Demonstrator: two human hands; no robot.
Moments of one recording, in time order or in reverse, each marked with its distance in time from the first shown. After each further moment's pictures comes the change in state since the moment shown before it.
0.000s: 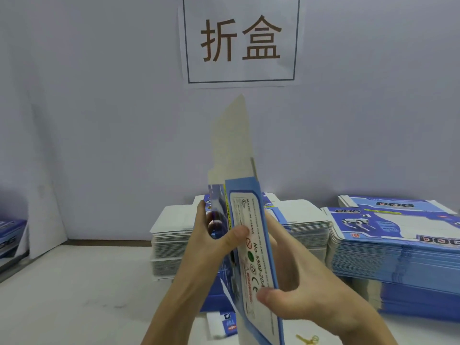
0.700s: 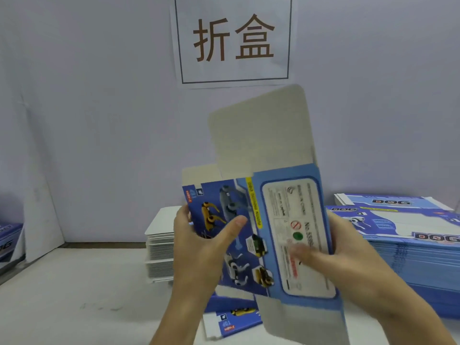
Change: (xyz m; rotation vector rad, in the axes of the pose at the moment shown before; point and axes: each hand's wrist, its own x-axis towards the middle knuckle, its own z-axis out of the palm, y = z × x) left_hand -0.002 0.000 0.012 0.122 0.324 0.162; right_hand -0.024 -0.011 -0.038 -0.218 0.463 0.058
